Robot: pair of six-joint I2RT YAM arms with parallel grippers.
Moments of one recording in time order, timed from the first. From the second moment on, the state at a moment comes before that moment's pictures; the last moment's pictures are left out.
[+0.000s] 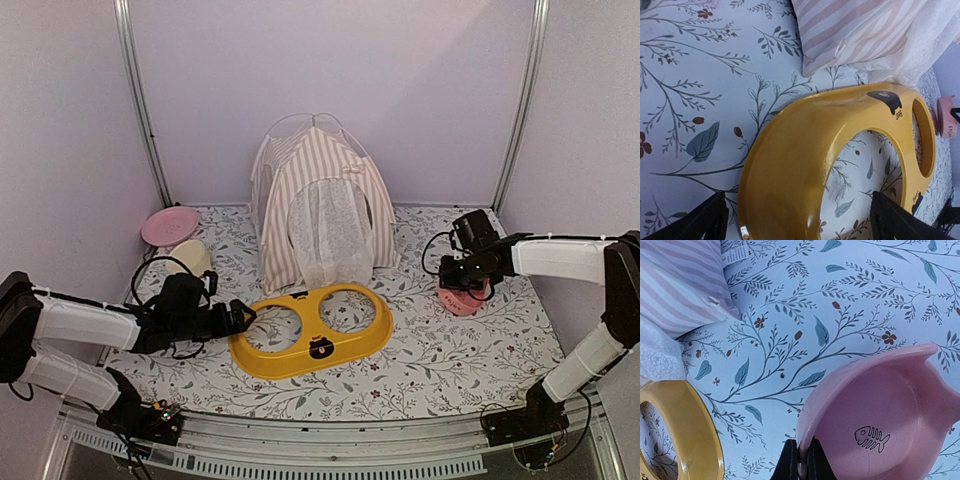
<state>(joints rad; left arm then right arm) -0.63 1.26 0.33 0.23 -0.01 -0.76 0.41 1.53 0.89 -0.34 0.09 0.47</state>
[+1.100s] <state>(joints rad) -0.86 1.59 0.72 0.30 -0.02 -0.80 0.88 1.65 1.16 -0.44 0.13 0.57</state>
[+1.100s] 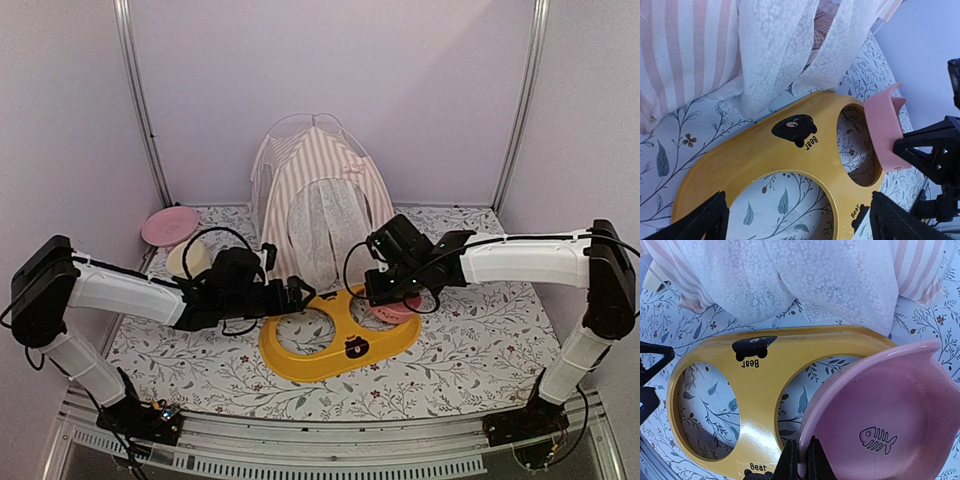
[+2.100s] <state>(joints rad) -0.85 1.51 0.53 0.22 -0.15 -0.78 0.99 1.89 1.34 -0.42 0.20 0.58</state>
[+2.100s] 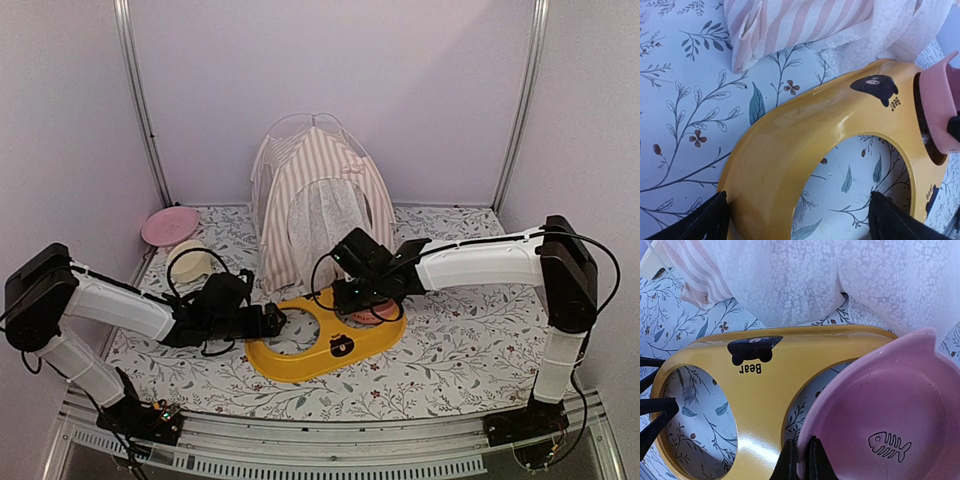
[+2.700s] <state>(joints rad) -0.86 1.60 0.60 0.26 -0.09 -0.77 1.03 1.89 1.25 -0.37 0.18 0.65</state>
